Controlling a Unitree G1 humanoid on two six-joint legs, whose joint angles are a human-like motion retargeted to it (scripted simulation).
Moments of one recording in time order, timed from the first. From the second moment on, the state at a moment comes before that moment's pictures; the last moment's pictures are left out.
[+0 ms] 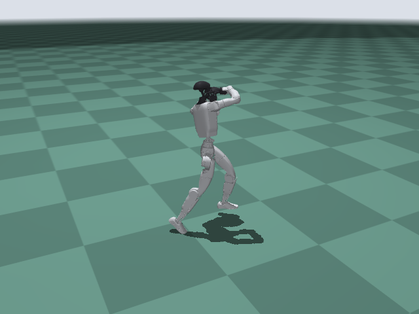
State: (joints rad) left arm -0.62 0.13 -0.22 -0.32 -0.36 -0.84 0.05; right arm -1.58 -0.95 0.66 -0.23 -0.09 -1.25 -0.49; waist 0.63 -0.32 -0.03; left_leg -0.78 -0.19 -0.30 0.94 -0.39 -0.04; right_leg 0.27 -0.12 -0.29 0.18 0.15 0.26
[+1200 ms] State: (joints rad) left arm -0.37 0.16 -0.46 0.39 -0.05 -0.60 -0.47; right arm 0.00 -0.63 -0.19 1.40 -0.40 -0.51 0.17; waist 0.16 -0.19 0.04; left_leg -0.41 0.13 -0.13 0.41 -0.18 -0.07; right_leg -0.40 -0.04 -0.41 0.78 -0.23 0.26
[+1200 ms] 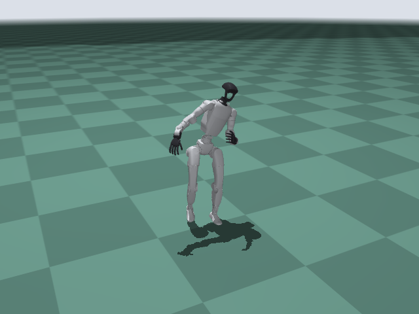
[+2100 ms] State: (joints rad) left arm -0.35 0.26 -0.33 0.75 -0.02 -0.68 -0.59; right arm -0.03 -0.40 -0.29 1.70 -0.19 -0.37 -0.05; waist -0.13 -0.17 0.03; left_leg -0.53 0.14 -0.07 0.43 -0.31 0.06; right_leg -0.76 -0.41 -0.36 0.98 -0.04 0.09
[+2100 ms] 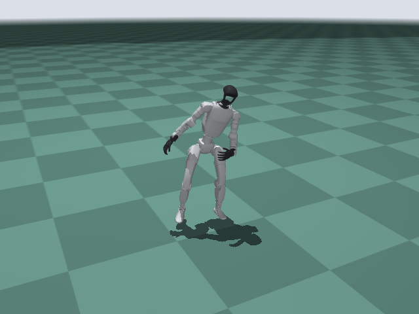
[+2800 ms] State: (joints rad) left arm -0.93 0.01 -0.46 1.17 0.51 -0.89 -0.11; right arm -0.82 -0.36 -0.06 1.49 -0.50 -0.34 0.11; waist -0.27 0.09 0.18; left_leg -0.41 0.19 -0.02 0.37 -0.47 -0.26; right_leg -1.21 -0.44 -0.17 0.71 -0.07 -0.04
